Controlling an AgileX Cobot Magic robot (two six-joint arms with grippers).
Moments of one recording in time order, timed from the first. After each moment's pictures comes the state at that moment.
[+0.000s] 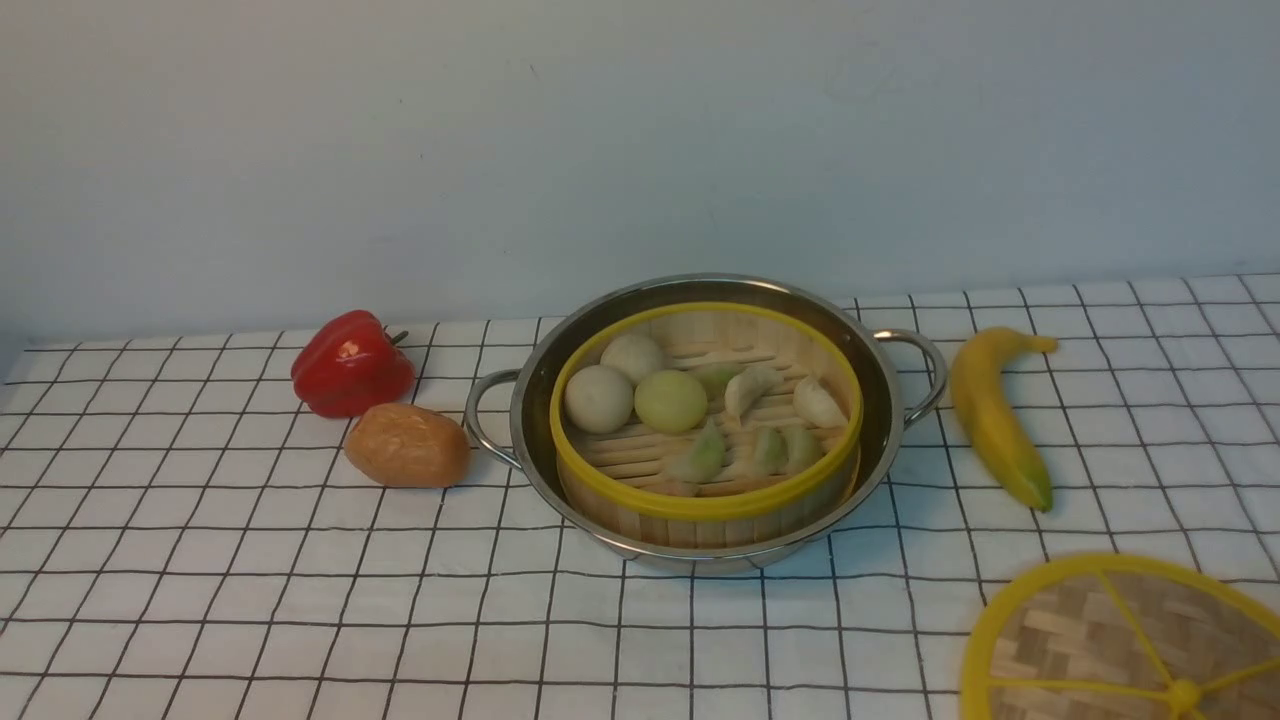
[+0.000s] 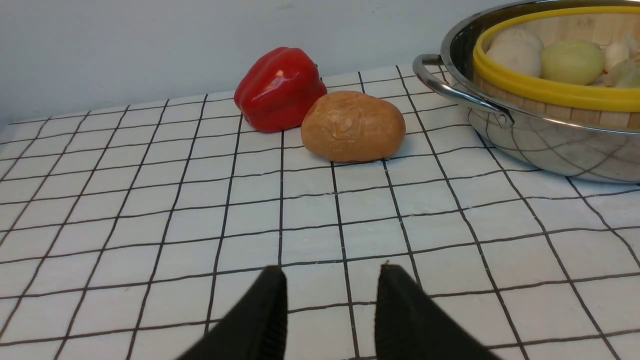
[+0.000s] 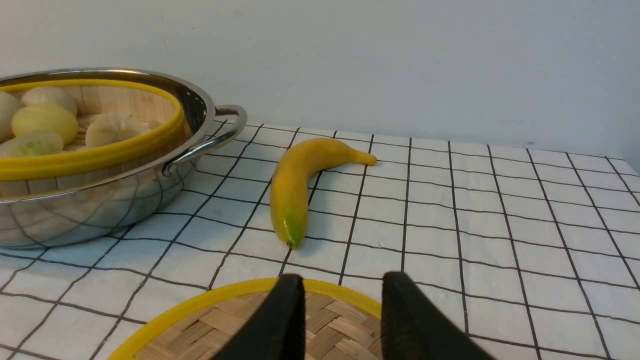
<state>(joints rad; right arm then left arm) 0.08 0.03 0.01 0.03 0.32 0.02 -0.08 0.00 0.01 -0.01 0.37 0.09</state>
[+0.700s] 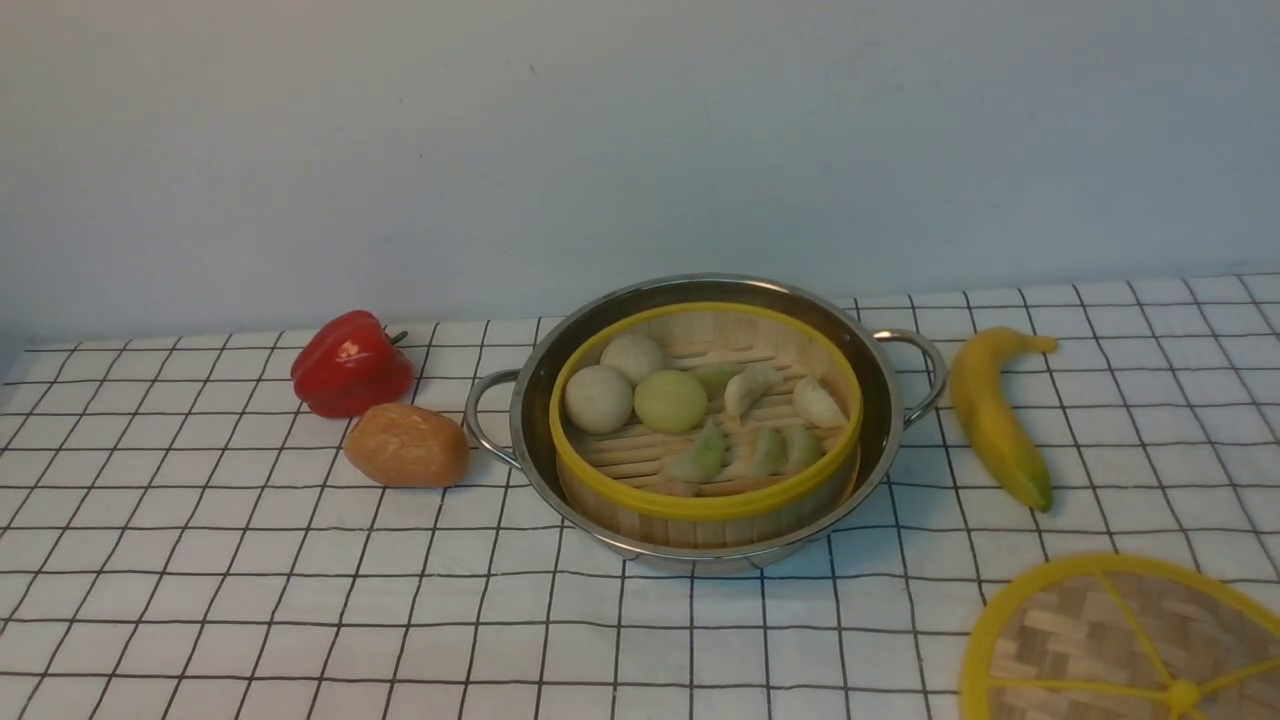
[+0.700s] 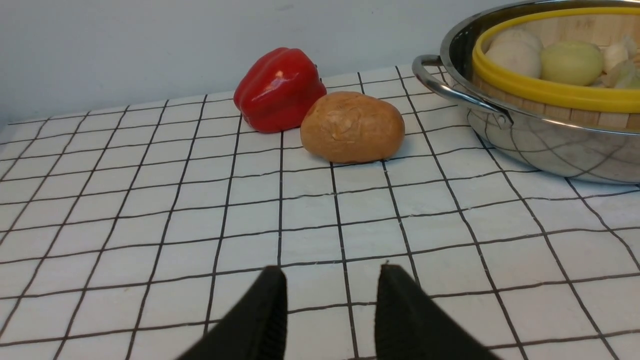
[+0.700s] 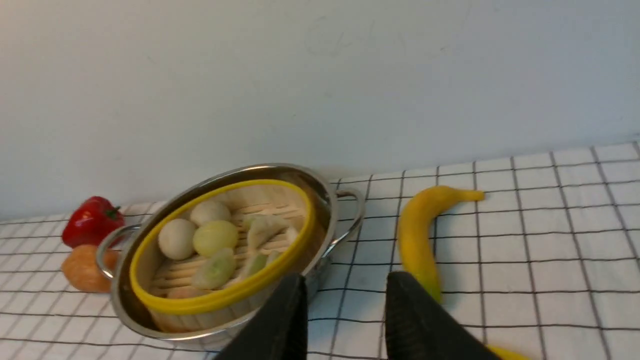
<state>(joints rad) 0.08 0.30 -0.54 0.32 0.70 0.13 -0.08 0.00 0.01 -0.01 0.37 0.09</state>
